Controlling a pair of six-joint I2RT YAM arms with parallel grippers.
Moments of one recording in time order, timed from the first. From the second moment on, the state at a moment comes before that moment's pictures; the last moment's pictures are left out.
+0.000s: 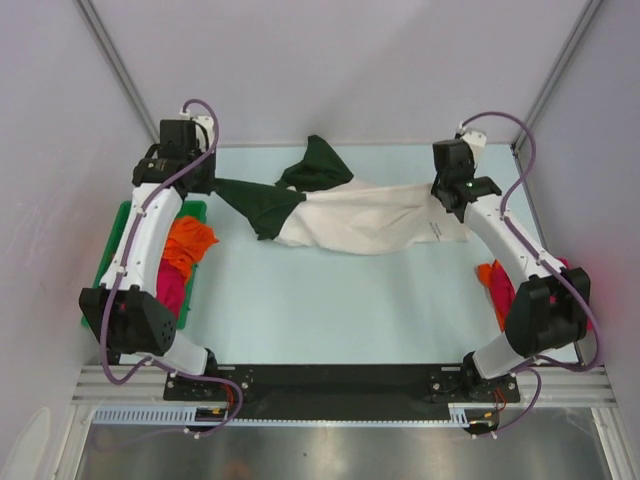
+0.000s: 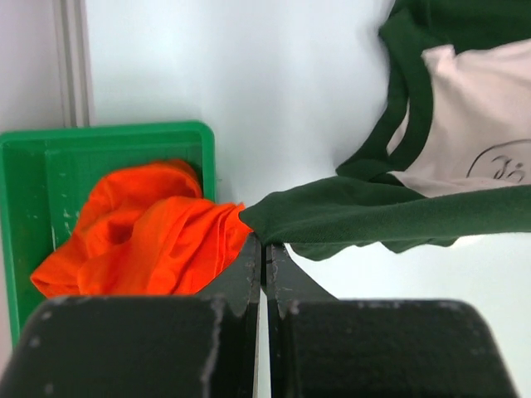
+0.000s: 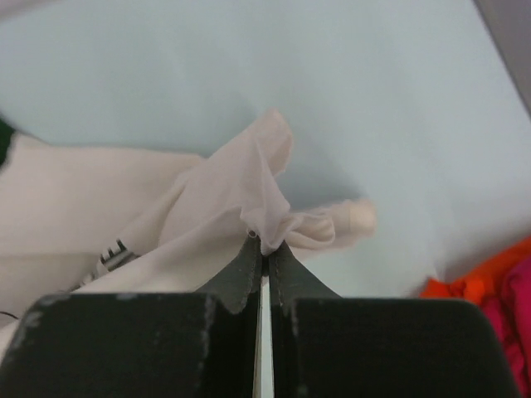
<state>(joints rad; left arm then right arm) -0.06 1.52 1.62 -0.84 -0.08 0.05 0.26 1.54 1.39 -0.49 0.51 0.41</state>
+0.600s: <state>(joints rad) -0.06 1.61 1.48 -0.79 -0.08 0.07 0.26 1.74 1.33 -0.47 0.45 0.49</state>
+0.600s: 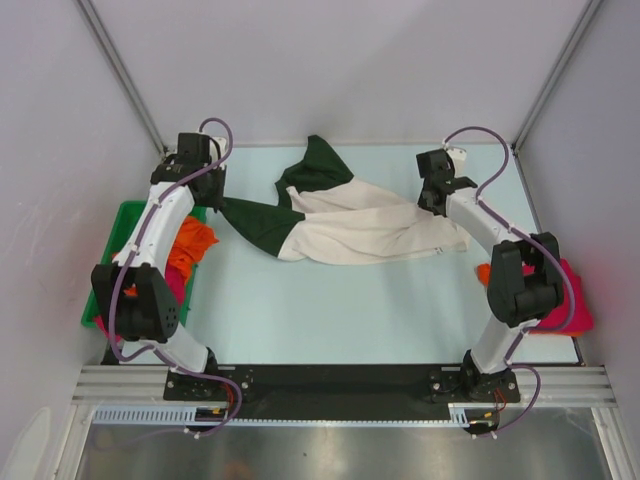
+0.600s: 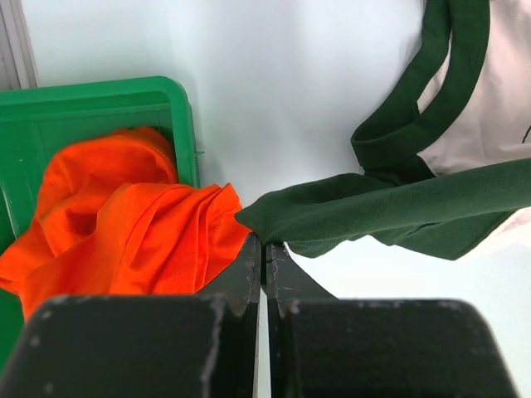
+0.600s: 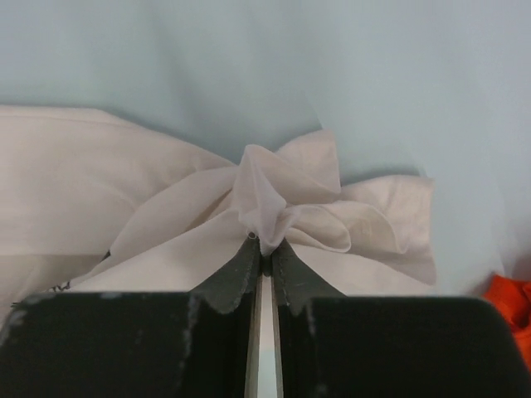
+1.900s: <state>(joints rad) -0.06 1.61 1.47 -0.77 -0.08 0.09 0.27 1.95 1.40 -0.43 0.44 0.58</state>
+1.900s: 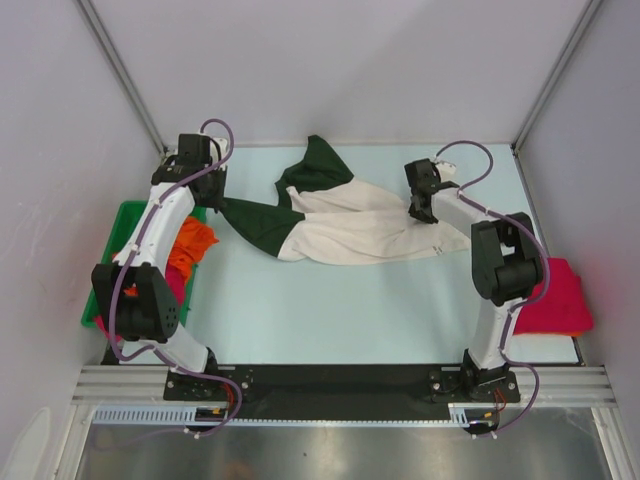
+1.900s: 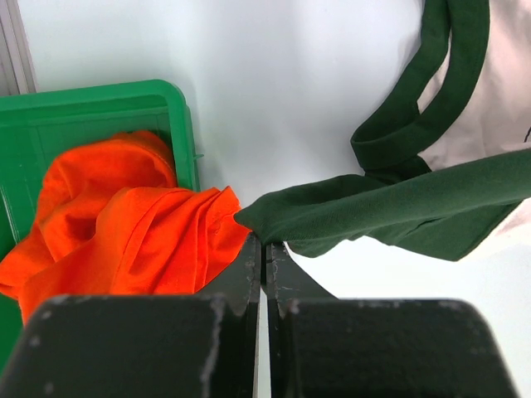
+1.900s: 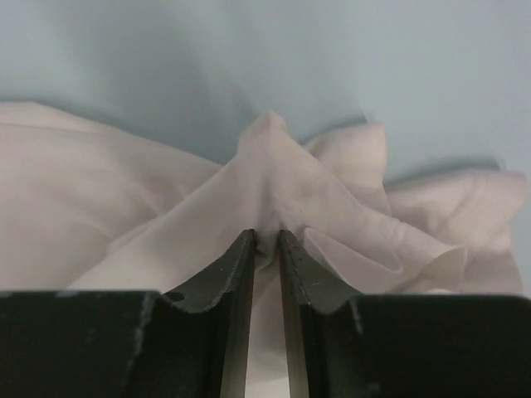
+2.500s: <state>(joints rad) -0.06 1.61 1.43 -0.76 -0.05 0.09 0.30 1.87 1.23 -0.55 0.42 0.77</state>
